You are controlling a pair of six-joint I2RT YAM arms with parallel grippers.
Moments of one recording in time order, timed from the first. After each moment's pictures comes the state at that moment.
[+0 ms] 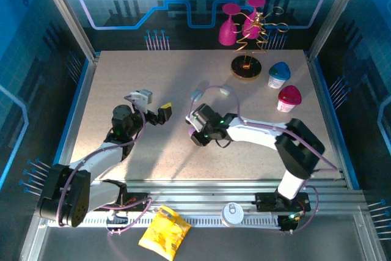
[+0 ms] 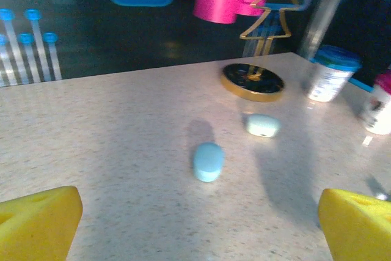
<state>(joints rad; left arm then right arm) -0.18 1.18 0.39 0.63 0.36 -0.11 0.83 1.67 1.06 -0.41 -0.07 0.03</state>
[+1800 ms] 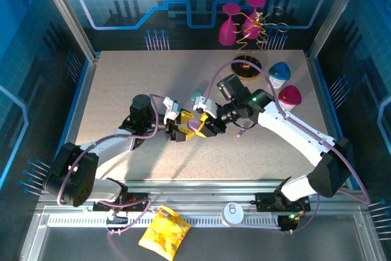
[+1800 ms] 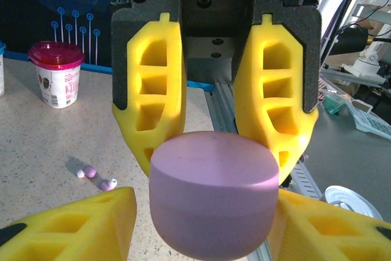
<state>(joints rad) -0.37 1.36 0.59 0.61 1.23 -0.04 0.68 1.45 1.32 -0.85 -0.63 -0.45</state>
